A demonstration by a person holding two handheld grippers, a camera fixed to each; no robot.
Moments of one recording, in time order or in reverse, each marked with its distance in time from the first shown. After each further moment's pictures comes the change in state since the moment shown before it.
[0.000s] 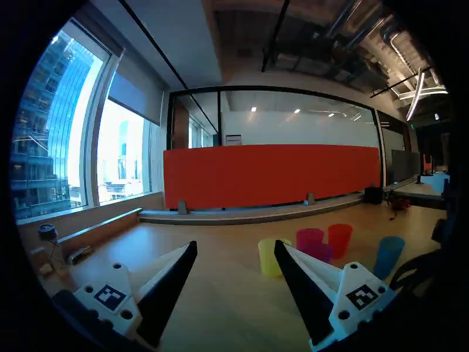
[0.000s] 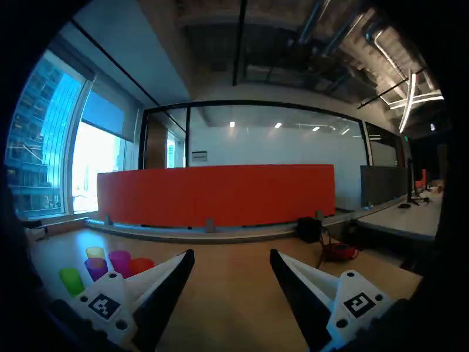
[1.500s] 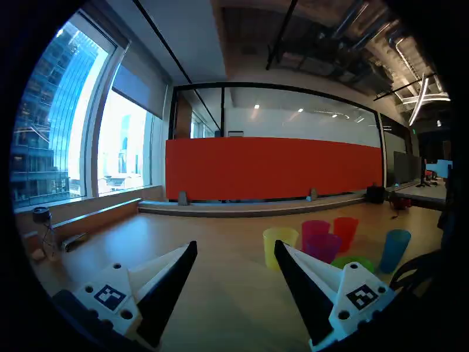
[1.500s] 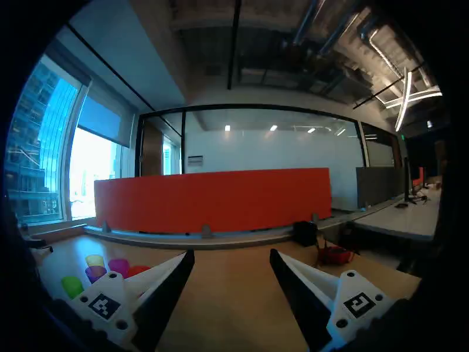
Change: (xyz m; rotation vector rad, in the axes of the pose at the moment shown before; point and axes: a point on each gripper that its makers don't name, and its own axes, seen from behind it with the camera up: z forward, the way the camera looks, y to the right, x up) left arm -0.032 -0.011 0.011 0.000 -0.014 -0.039; right arm 0.018 0.008 -0.003 -0.021 0.021 0.016
